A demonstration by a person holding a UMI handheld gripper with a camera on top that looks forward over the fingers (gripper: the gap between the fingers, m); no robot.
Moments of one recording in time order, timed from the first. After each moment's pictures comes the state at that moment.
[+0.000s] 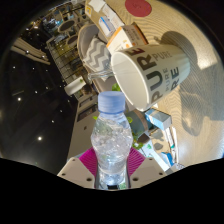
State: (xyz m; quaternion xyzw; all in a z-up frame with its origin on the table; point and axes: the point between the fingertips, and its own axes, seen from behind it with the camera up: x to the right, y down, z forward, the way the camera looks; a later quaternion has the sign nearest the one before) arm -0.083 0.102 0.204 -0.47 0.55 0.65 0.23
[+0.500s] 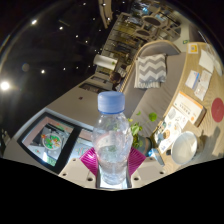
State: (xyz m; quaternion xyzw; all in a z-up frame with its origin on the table) arm -0.039 0.097 0.287 -0.69 0.30 0.48 0.44
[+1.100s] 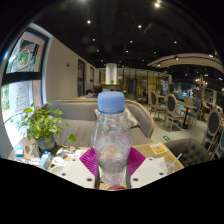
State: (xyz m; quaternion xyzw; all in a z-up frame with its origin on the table) arm 0.207 0.097 0.205 -0.81 0.04 -0.04 0.59
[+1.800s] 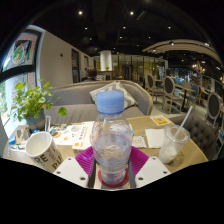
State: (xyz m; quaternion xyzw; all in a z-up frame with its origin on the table) arm 0.227 0.080 0.066 -0.84 0.07 -0.02 0.54
